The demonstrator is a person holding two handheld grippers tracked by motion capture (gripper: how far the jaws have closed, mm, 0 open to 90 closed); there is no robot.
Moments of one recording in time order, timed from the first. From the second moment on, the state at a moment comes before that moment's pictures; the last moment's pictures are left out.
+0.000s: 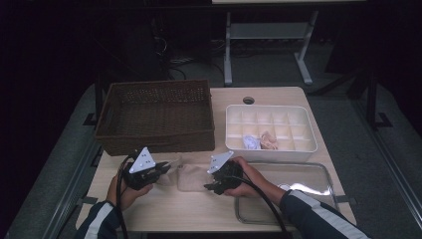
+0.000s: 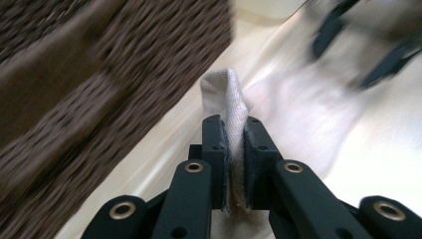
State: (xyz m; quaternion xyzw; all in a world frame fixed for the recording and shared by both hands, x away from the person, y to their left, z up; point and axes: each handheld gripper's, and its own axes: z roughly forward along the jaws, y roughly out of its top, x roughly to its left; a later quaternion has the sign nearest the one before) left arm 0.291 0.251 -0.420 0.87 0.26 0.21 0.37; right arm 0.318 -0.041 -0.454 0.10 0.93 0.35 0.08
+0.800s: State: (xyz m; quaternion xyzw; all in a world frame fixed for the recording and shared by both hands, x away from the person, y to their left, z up) left arm 0.313 0.237 -0.444 0.87 0.28 0.17 0.37; right arm 0.317 -0.066 -0.450 0.11 0.93 0.33 0.07
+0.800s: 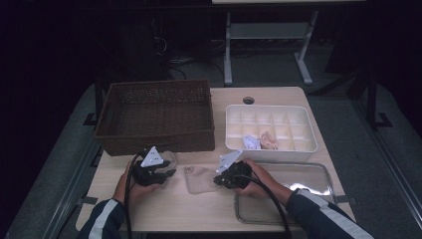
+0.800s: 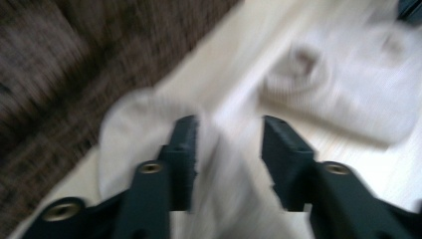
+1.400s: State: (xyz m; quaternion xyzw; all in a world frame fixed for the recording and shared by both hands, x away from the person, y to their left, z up) left arm 0.270 0.122 -0.446 0.90 0.19 0.14 0.38; right arm 0.304 -0.082 -0.407 0.13 0.90 0.41 0.08
